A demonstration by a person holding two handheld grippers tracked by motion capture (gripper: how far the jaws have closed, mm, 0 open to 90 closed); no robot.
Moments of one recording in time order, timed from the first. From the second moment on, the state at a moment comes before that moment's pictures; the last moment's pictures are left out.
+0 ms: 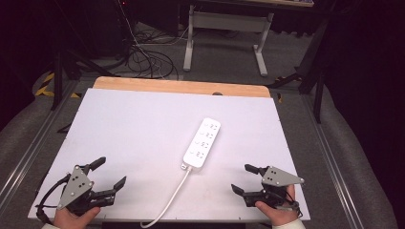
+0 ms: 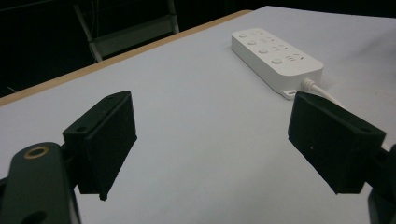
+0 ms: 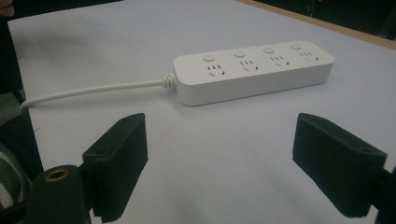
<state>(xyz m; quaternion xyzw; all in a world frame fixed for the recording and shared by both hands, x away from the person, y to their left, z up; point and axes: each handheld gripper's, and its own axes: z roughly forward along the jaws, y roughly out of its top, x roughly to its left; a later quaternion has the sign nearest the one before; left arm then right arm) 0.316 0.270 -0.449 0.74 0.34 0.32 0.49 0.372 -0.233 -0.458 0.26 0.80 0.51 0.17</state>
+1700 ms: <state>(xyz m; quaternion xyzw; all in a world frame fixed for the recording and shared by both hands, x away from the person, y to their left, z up) 0.315 0.267 -0.449 0.75 0.35 0.31 0.48 0.396 -0.200 -0.415 0.22 0.82 0.50 0.17</state>
